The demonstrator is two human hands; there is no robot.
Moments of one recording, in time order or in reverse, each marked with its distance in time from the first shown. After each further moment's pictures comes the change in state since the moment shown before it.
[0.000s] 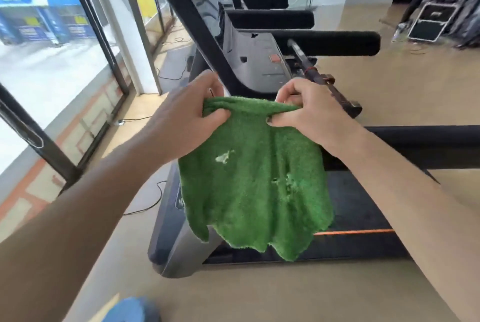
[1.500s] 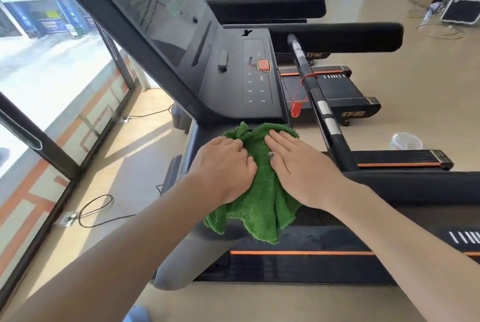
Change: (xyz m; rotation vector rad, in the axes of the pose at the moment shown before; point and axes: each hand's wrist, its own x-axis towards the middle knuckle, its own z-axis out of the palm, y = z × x) left_hand 0.131 -0.013 0.179 0.814 -0.356 0.118; right_hand 0.089 0.153 -0.026 -0.750 -0.342 -0.118
